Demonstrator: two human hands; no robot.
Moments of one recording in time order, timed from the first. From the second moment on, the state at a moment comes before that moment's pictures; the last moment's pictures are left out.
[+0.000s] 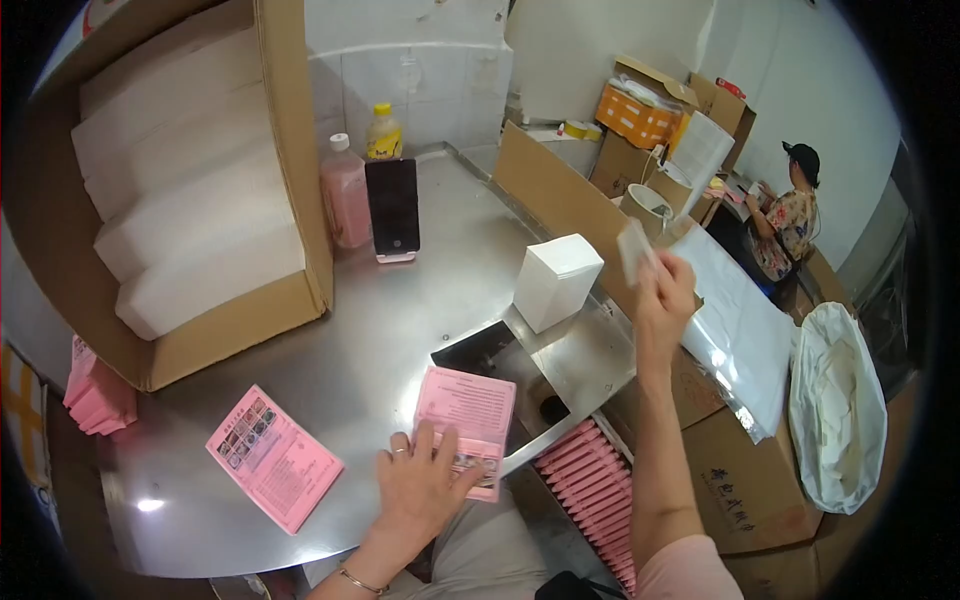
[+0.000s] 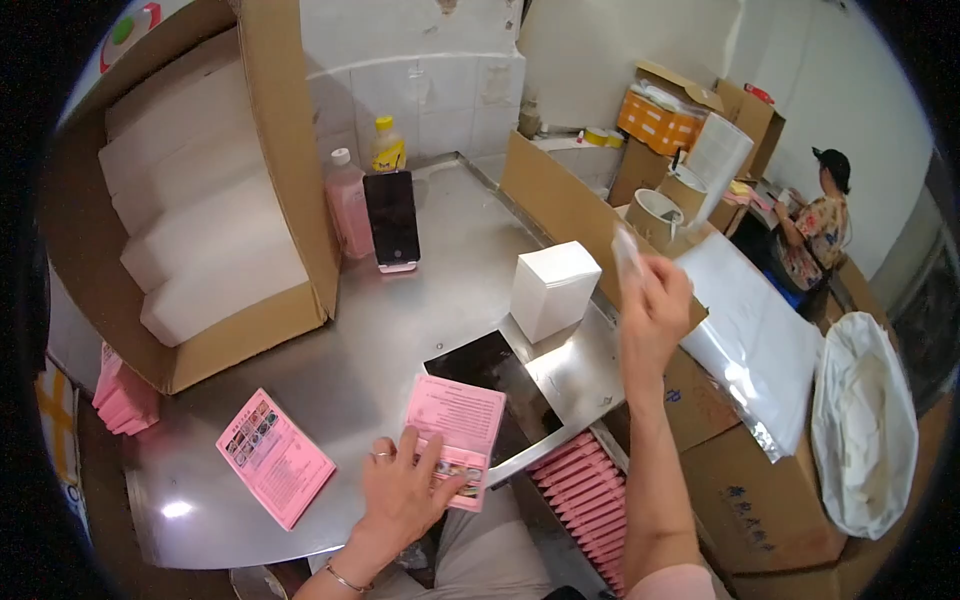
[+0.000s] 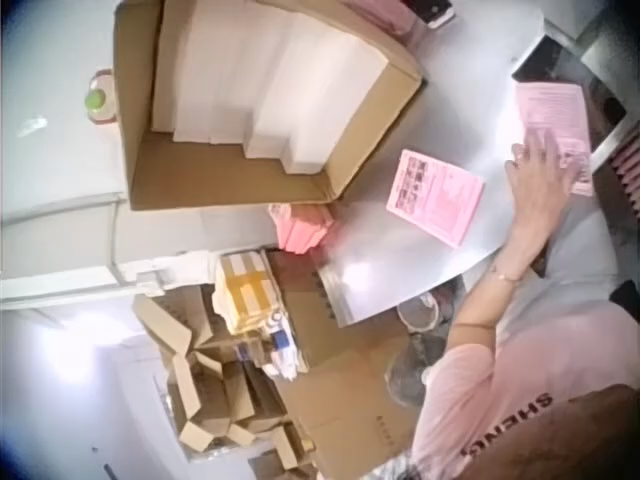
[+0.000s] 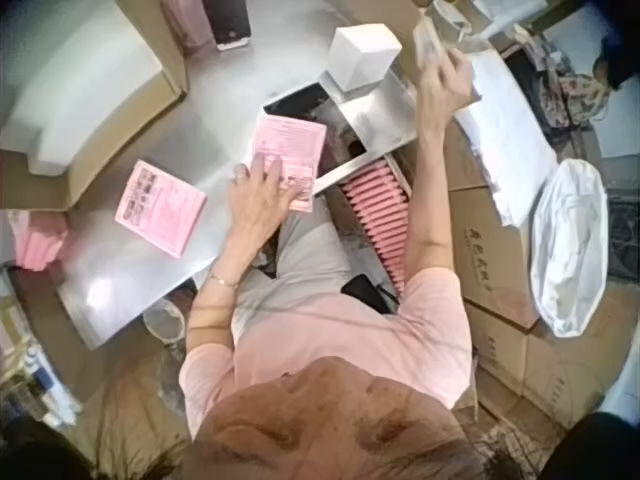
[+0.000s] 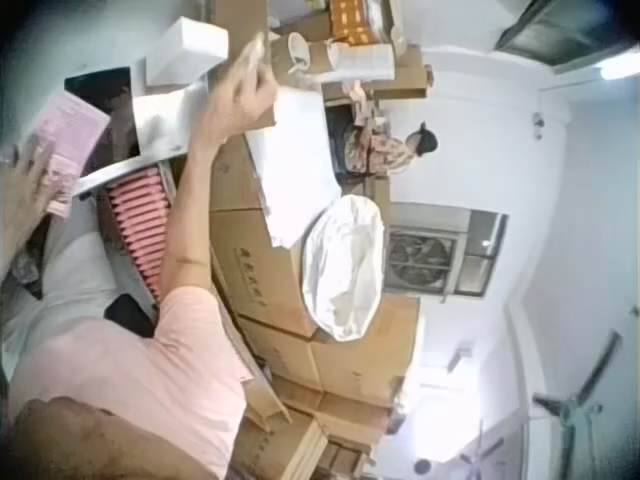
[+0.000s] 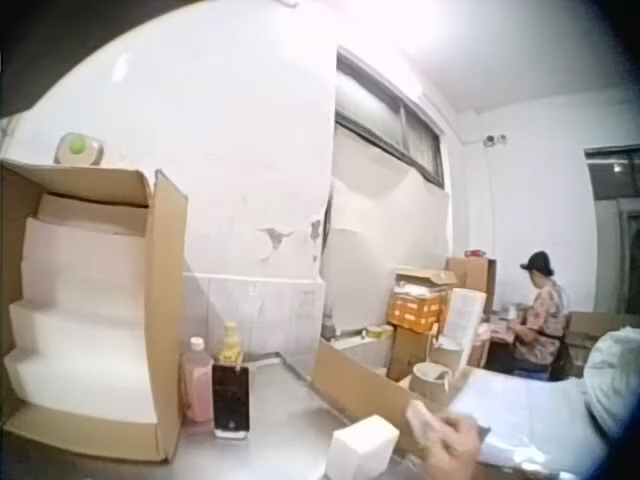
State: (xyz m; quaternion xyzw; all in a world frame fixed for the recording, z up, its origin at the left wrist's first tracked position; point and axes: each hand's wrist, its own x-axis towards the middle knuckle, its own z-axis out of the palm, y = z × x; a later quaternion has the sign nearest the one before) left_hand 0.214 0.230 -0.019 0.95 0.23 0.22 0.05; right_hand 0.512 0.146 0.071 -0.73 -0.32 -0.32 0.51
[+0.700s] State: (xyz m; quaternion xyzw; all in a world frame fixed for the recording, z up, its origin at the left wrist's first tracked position) left_hand 0.228 0.230 -0.024 0.93 0.22 0.28 0.10; right_hand 0.545 0.197 0.037 -0.82 -0.48 -0.18 0.26
